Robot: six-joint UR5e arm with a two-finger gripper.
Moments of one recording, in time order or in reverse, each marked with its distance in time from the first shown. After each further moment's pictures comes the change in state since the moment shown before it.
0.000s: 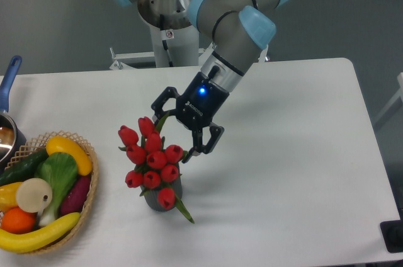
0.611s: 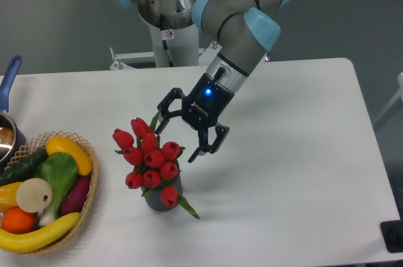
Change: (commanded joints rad) arm -0.009 -0.011 0.012 0.002 0.000 0.014
